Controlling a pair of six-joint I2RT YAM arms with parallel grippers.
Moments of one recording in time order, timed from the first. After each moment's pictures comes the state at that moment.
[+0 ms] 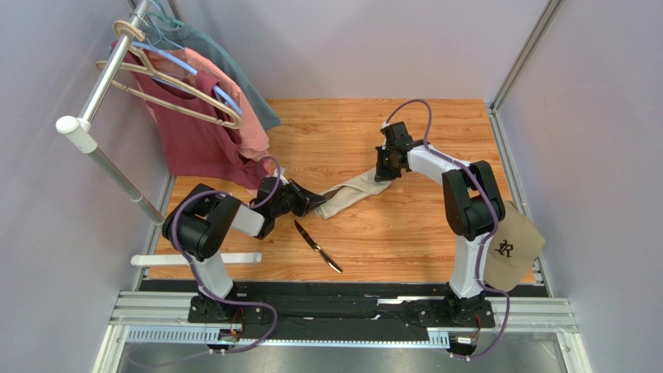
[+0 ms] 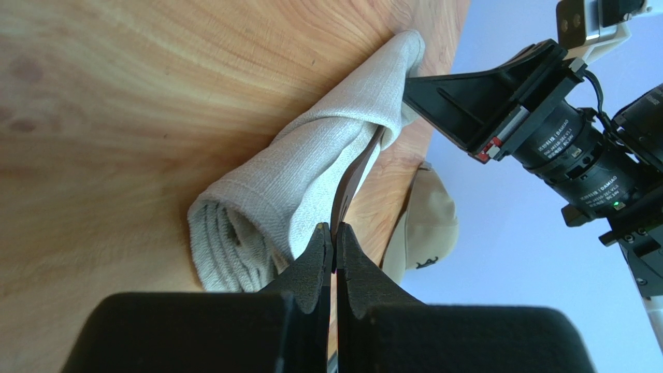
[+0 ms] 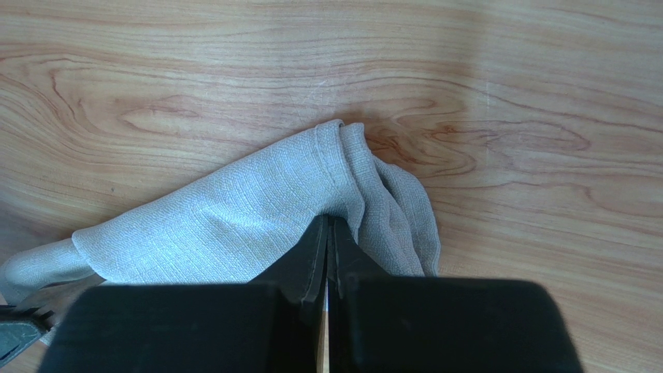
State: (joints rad) left arm -0.44 1.76 0.50 0.83 0.35 -1.31; right arm 0.34 1.99 1.37 -0.41 -0.12 0.37
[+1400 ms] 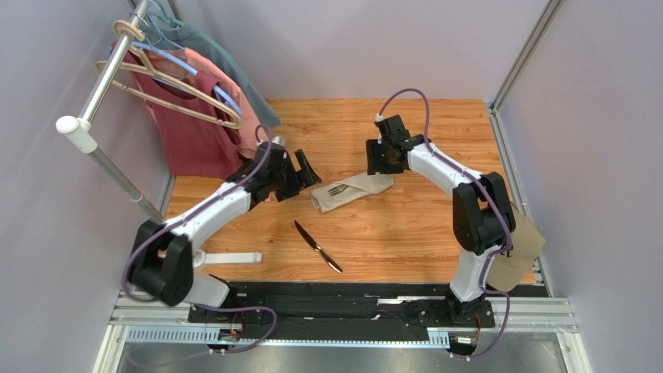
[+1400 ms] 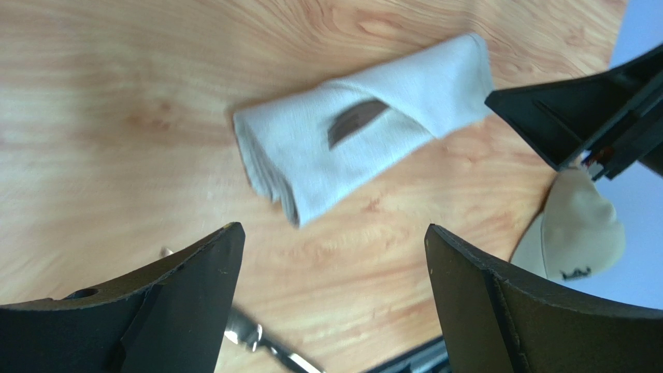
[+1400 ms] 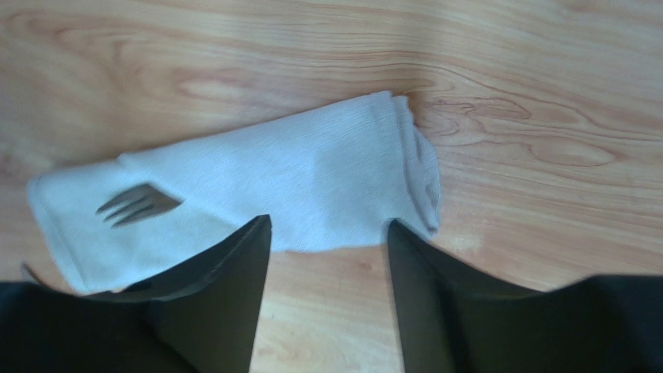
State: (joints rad) left arm -0.46 1.49 0.95 -0.23 0.13 -0.84; right arm 0.40 1.89 1.40 -0.50 -0.02 0.31
